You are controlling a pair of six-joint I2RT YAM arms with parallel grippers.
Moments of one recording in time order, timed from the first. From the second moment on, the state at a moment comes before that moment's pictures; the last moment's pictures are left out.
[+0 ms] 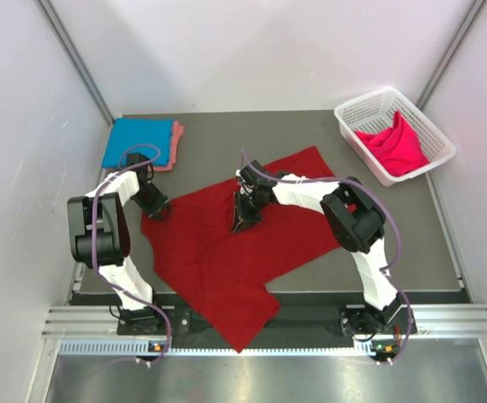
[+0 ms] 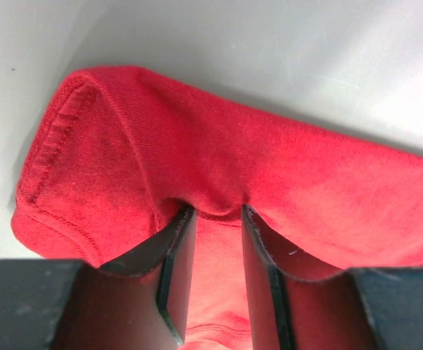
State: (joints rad) left arm 0.12 1.78 1.13 -0.67 0.07 -0.65; right arm 0.76 2.14 1.51 -0.46 -0.47 0.70
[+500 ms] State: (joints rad) left arm 0.14 1.57 1.13 -0.67 0.00 -0.58; right arm 0.57 2.09 1.64 -0.61 -0.33 0.41
